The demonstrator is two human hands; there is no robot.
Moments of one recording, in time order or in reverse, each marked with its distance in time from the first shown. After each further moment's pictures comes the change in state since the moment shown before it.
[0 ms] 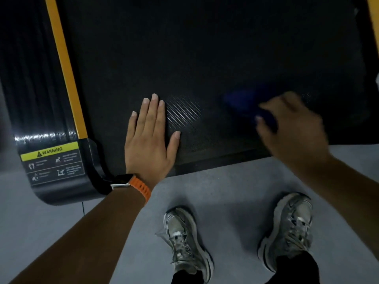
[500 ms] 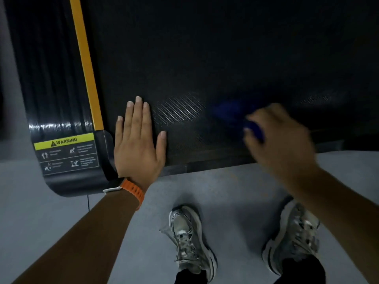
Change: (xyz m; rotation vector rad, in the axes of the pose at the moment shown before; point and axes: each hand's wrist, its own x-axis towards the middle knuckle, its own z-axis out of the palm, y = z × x) left_hand -0.025 -0.046 -0.002 0.004 0.036 -0.153; right_hand -0.007 -0.055 0.019 0.032 -0.074 -0.038
